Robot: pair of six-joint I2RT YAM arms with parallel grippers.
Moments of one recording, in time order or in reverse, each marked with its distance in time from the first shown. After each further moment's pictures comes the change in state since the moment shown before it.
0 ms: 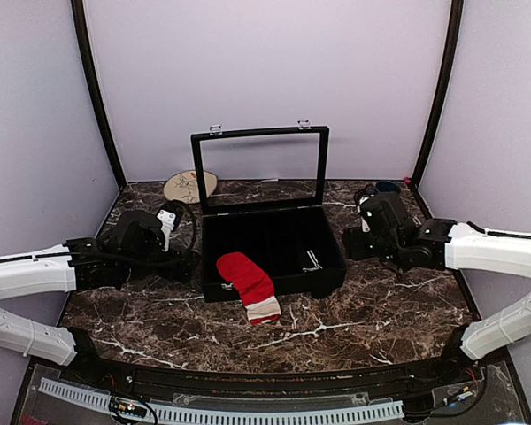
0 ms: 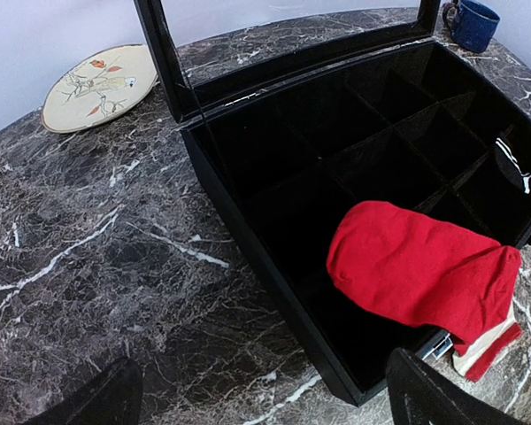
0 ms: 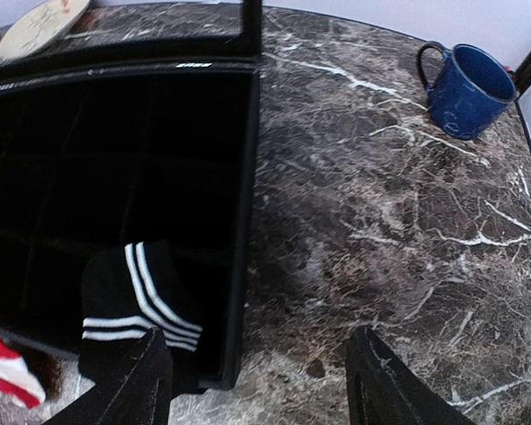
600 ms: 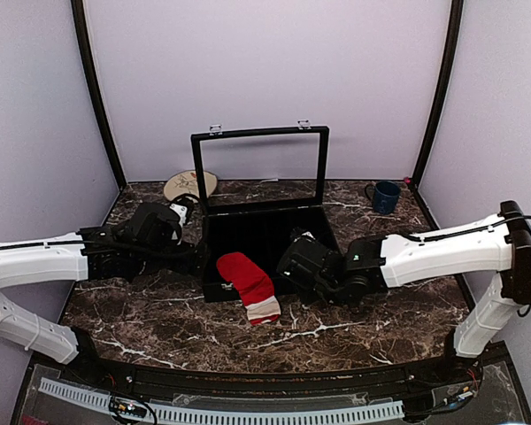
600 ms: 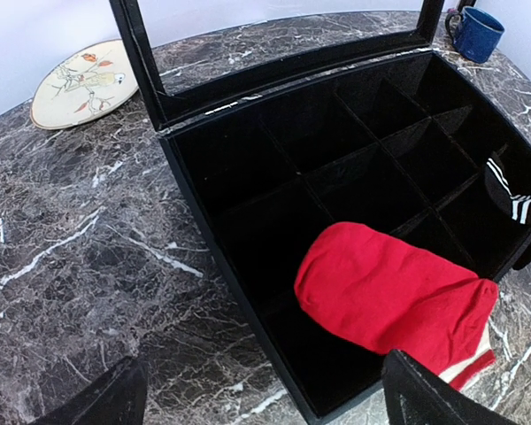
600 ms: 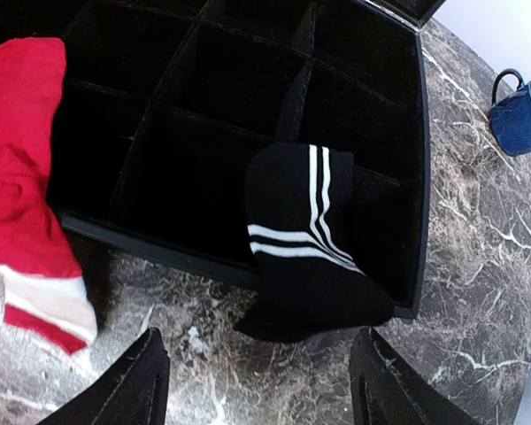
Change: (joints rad) left arm -0.054 0.122 0.122 -0.050 -0.039 -0.105; right arm 0.428 0.360 0.283 -0.304 0.221 0.182
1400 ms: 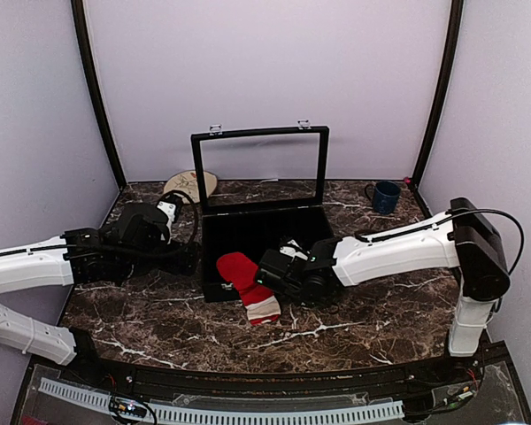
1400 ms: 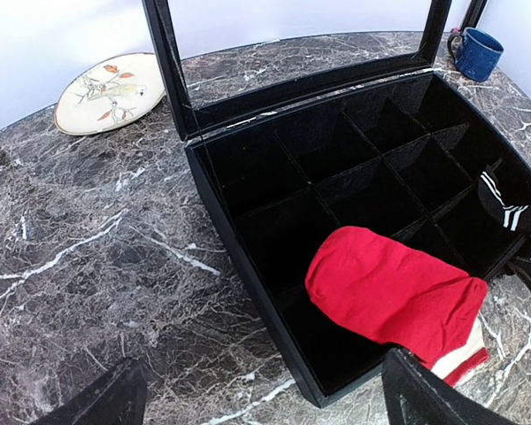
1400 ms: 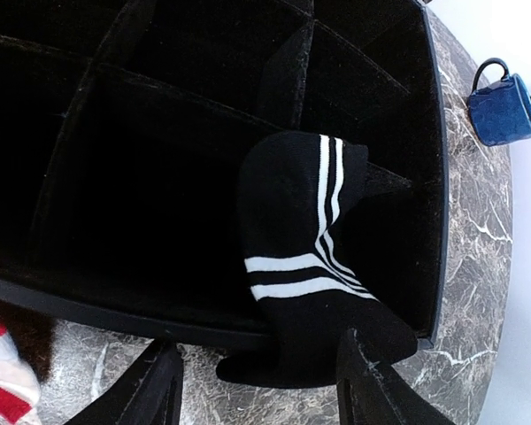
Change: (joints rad) left arm -0.034 -0.101 -0.007 -0.066 -0.059 -0.026; right arm -0.026 0.269 0.176 -0.146 0.088 0.037
